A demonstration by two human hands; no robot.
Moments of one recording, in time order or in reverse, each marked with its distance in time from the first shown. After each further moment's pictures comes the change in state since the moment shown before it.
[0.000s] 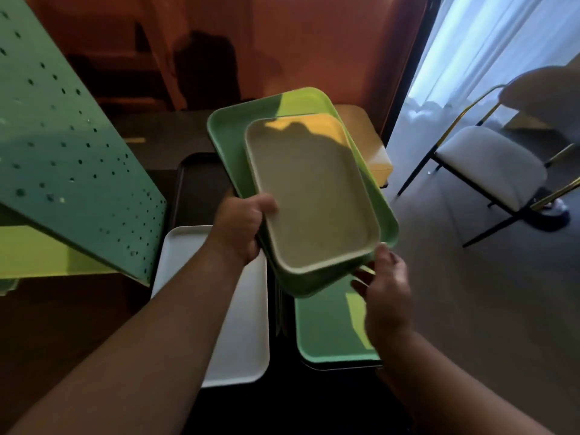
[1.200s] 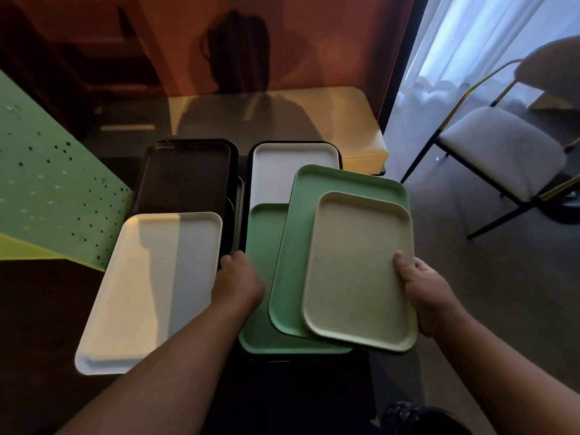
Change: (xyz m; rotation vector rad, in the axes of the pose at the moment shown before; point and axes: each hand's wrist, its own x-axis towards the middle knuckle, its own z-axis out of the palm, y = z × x) left_hand -0.005 -0.165 0.027 1.479 0.262 -0.110; right_hand 0.119 -0.023 -0.154 -0.199 -0.191 0.226
